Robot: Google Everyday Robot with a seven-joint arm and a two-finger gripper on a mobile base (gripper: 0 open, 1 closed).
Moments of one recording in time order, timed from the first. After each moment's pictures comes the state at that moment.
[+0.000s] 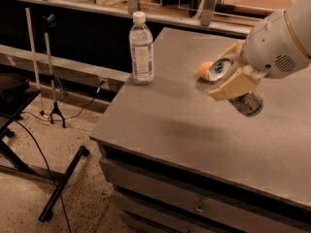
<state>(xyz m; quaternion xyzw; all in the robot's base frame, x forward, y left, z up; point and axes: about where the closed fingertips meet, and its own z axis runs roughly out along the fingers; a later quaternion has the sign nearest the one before) 0.463 -0.123 0.964 -0.61 0.72 0.13 0.32</state>
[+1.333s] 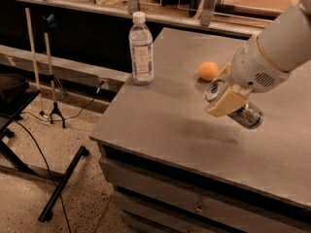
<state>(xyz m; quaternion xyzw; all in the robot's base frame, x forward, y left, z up) 0.469 -0.130 0.909 -0.62 0.75 0.10 0.23</state>
